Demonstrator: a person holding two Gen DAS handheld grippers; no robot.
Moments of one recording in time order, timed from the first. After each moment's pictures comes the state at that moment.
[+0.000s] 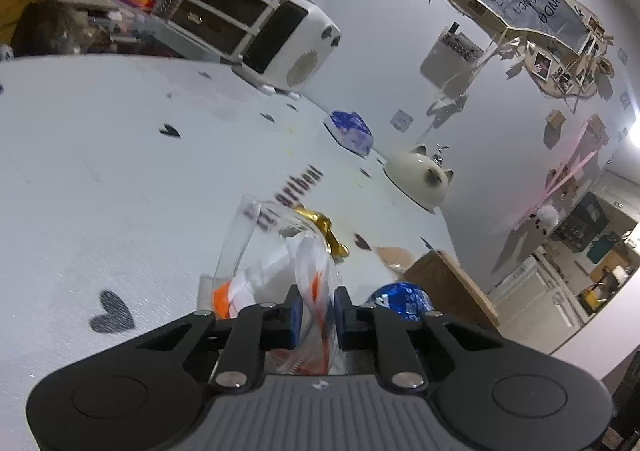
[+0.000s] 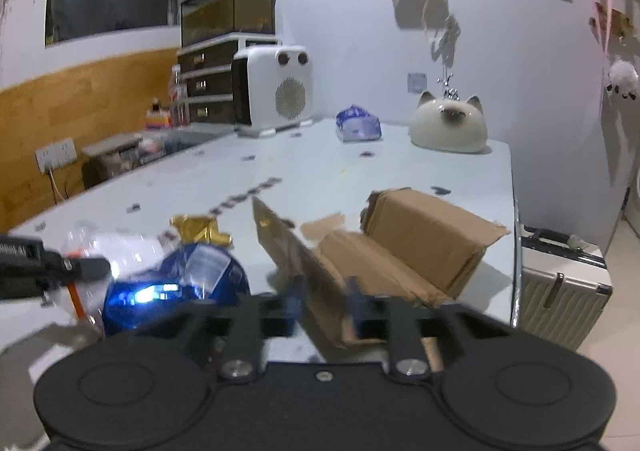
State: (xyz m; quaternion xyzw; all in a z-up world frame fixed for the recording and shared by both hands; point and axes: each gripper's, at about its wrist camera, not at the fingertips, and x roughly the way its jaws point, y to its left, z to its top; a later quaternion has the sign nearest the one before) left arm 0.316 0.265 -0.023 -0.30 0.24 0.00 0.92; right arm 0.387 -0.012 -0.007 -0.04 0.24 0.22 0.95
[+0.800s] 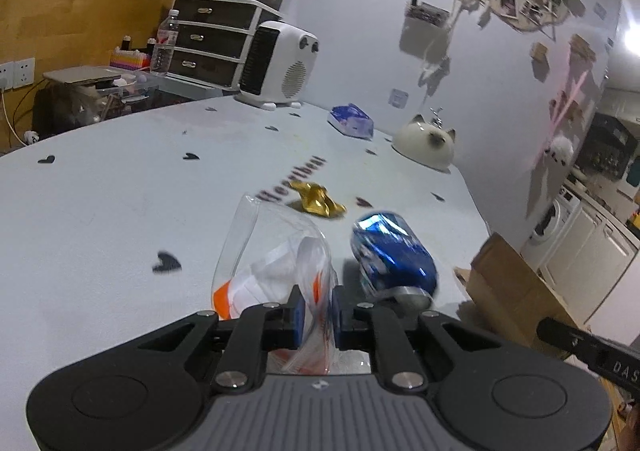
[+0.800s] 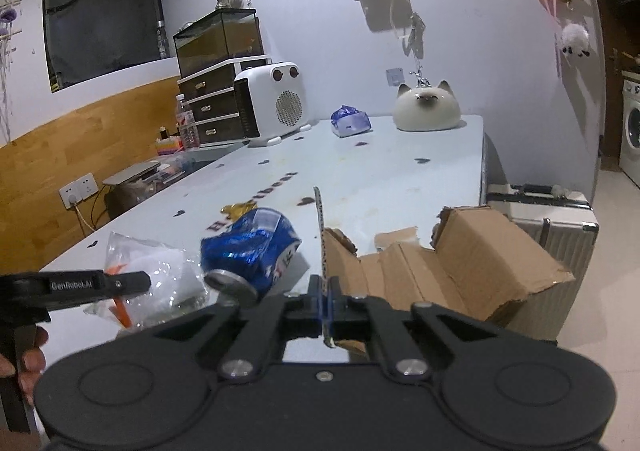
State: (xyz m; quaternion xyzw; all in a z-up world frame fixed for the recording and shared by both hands) left arm 0.236 0.200 0.002 -0.16 0.26 0.05 0.95; right arm 0.272 -0.058 0.014 0.05 0.25 0.21 0.94
